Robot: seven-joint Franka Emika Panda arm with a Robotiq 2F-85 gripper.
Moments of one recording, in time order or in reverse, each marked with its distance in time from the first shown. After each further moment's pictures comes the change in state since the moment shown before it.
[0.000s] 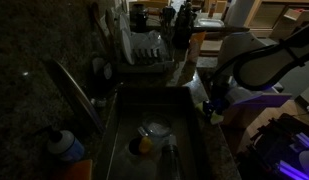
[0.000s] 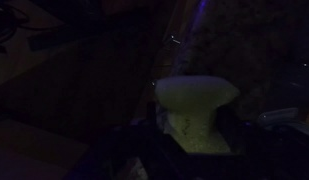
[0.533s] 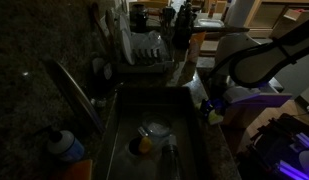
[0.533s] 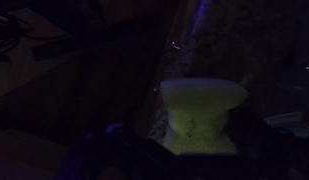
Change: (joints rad) arm -0.009 0.026 -0.002 0.036 0.004 -0.058 0.006
